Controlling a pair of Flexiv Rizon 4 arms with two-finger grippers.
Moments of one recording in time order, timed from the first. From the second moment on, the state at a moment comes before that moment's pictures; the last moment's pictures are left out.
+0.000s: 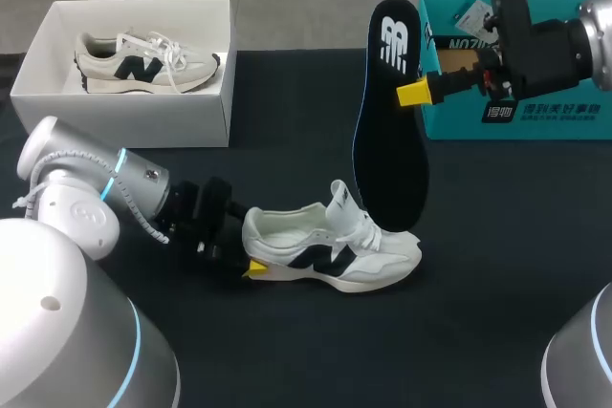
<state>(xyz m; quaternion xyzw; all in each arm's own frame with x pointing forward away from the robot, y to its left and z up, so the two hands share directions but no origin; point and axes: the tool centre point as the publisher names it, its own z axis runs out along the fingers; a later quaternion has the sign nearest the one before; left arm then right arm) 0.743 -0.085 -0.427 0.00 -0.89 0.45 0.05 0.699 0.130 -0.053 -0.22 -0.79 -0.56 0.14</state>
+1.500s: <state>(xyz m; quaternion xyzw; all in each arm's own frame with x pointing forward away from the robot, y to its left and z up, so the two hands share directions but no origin) 0.742 -0.070 -0.393 0.00 -0.97 0.26 0.02 0.699 0.130 -0.053 -0.22 -0.79 -0.56 0.14</state>
